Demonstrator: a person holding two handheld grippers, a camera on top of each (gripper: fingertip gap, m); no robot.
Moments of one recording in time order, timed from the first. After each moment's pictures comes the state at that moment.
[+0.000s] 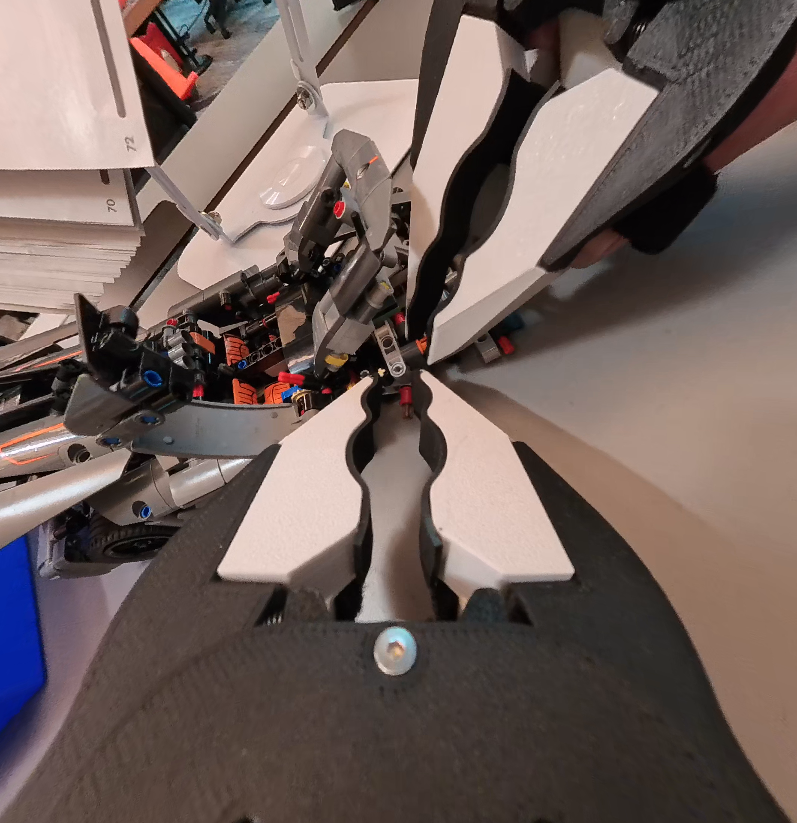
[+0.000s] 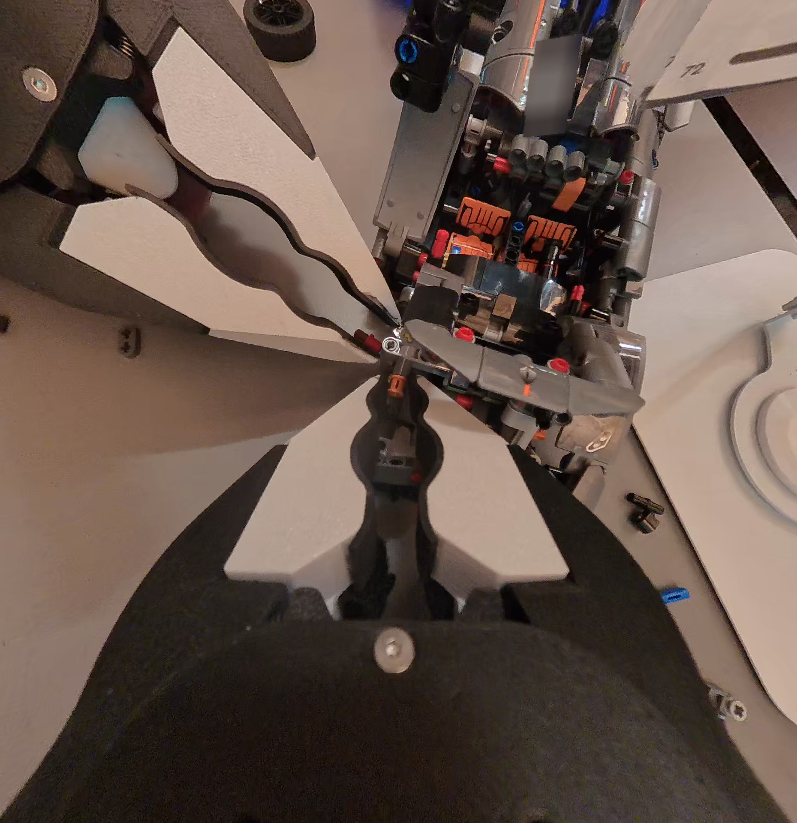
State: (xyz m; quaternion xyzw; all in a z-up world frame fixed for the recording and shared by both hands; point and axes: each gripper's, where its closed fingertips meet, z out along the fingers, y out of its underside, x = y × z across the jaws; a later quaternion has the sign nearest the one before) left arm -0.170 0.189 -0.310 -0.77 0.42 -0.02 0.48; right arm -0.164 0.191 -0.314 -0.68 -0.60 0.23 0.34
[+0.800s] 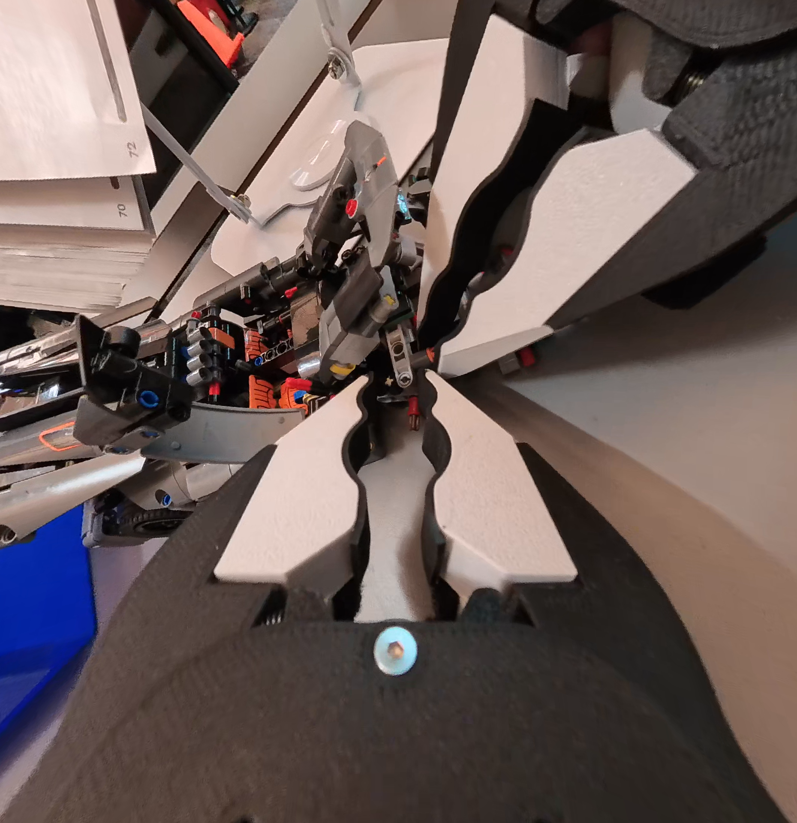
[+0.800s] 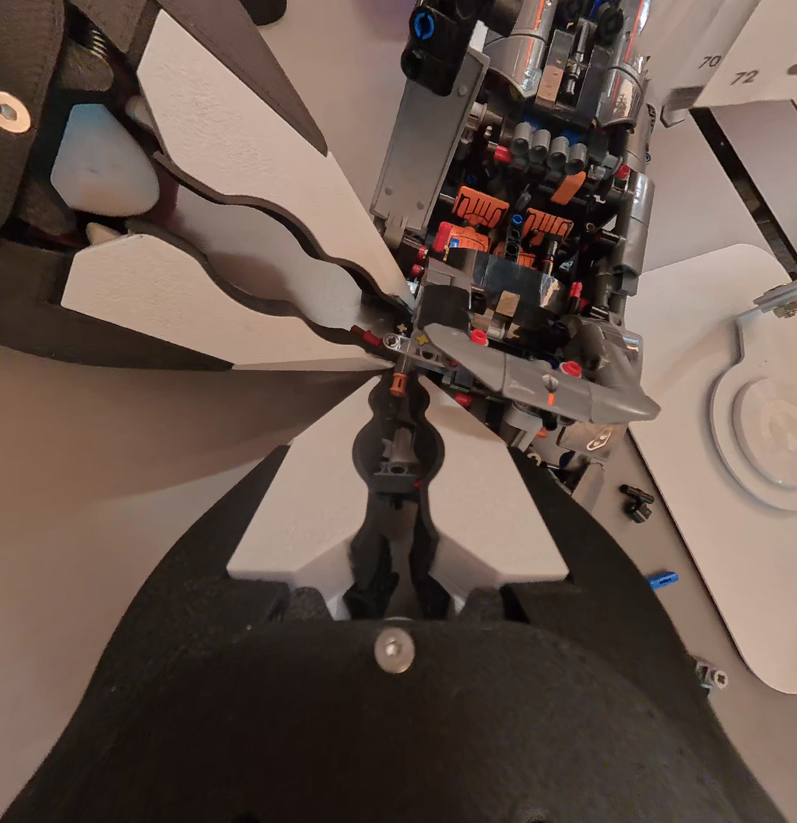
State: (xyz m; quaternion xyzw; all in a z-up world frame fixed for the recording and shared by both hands) left arm -0.173 0.197 -0.311 -0.78 0.40 0.04 0.48; right arm -0.166 0.191 -0.320 -0.69 -0.60 0.18 0.36
